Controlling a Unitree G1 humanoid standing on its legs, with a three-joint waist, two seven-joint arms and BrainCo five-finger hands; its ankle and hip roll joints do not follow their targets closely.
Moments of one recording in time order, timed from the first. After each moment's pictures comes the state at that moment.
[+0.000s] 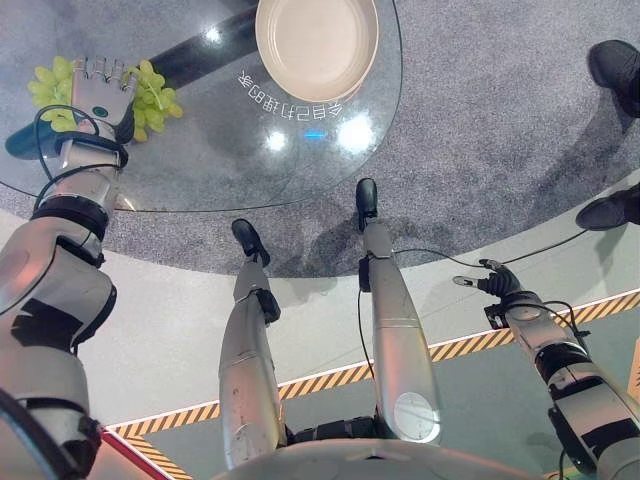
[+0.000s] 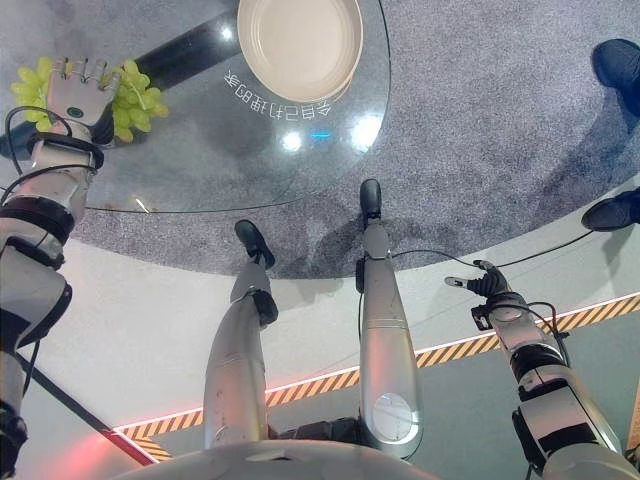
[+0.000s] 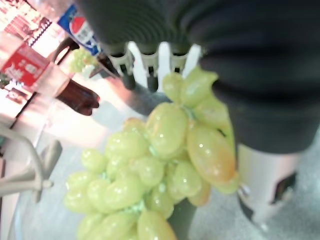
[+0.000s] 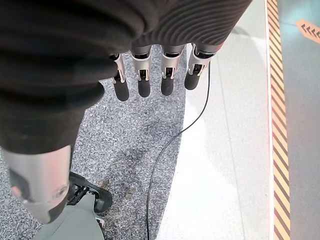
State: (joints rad) left arm -1.18 0.83 -0.86 1.20 0.87 0.18 0.35; right arm -0.40 -0.62 0.32 0.99 0.17 0.02 -0.10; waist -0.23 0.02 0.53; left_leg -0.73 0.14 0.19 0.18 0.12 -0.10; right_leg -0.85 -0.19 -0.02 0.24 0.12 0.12
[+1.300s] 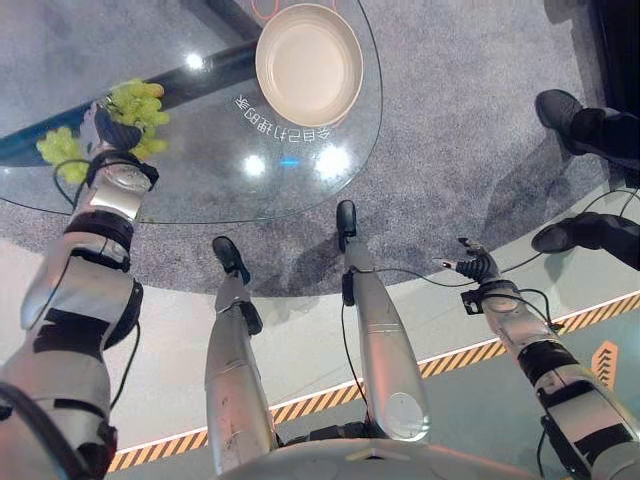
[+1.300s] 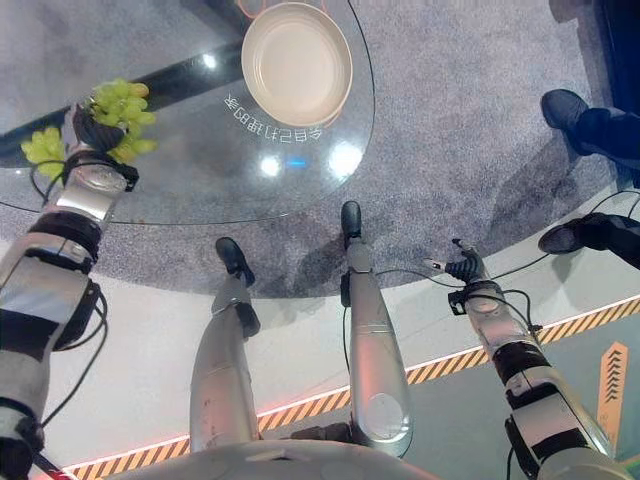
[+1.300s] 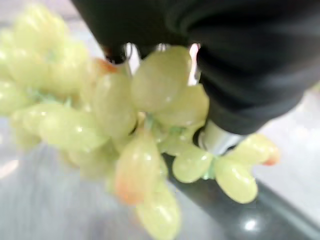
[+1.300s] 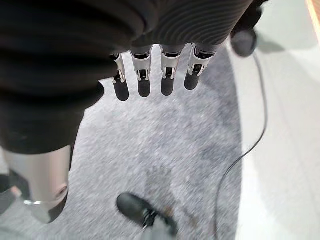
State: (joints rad) left arm -1.01 0.68 -0.42 1.16 -0.31 -0.05 0.43; right arm -0.35 -0.56 0.37 0.72 0.21 0.01 -0.22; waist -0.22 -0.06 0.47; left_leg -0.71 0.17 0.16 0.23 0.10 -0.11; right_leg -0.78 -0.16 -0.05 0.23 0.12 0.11
